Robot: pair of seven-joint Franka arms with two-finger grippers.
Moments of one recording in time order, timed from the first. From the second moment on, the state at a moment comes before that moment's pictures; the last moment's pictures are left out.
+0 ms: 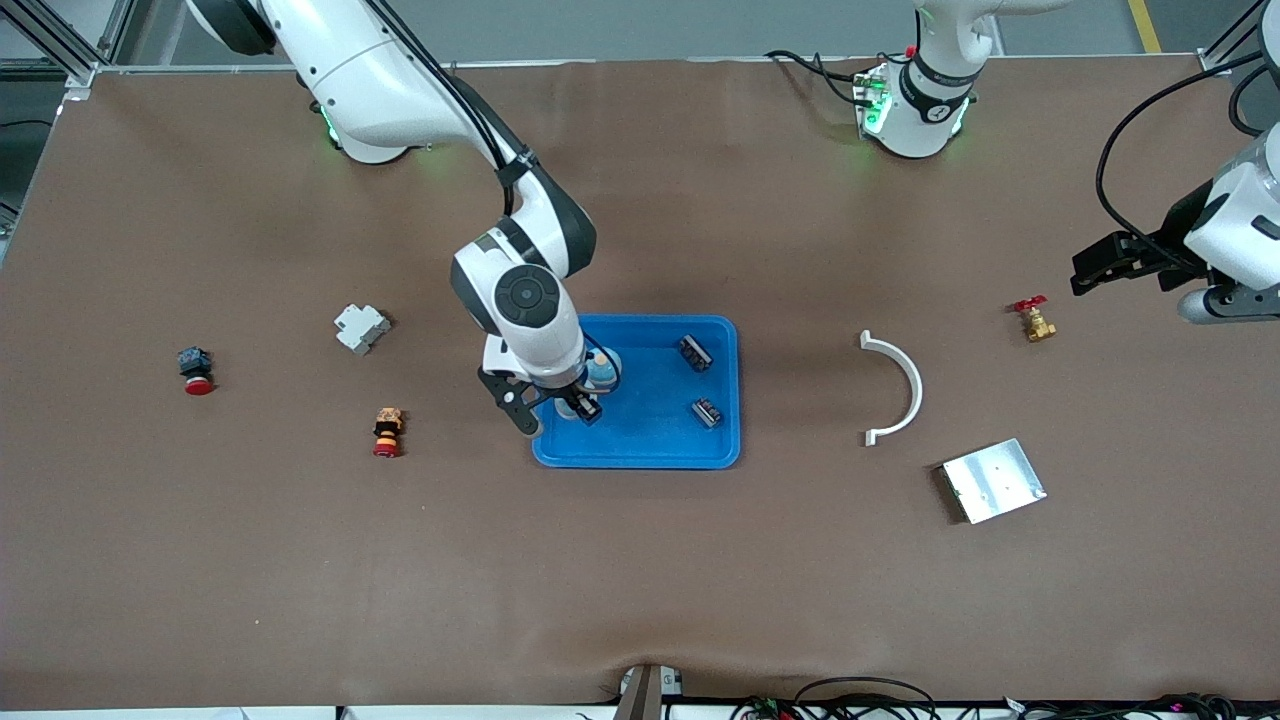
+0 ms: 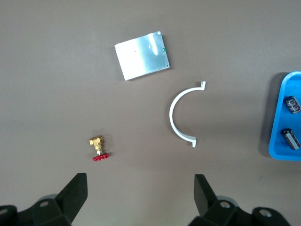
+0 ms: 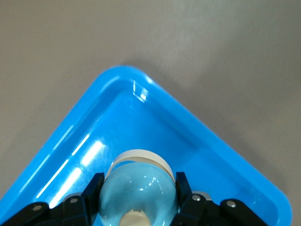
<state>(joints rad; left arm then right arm) -0.01 0.03 -0.04 -1.61 0.01 1.61 -0.08 0.60 0.69 0.05 -1.56 -0.06 2.29 1.55</state>
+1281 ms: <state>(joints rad) -0.01 0.06 -0.04 -1.61 0.01 1.61 -0.08 0.63 0.84 0.04 -1.43 -0.13 2.36 1.60</state>
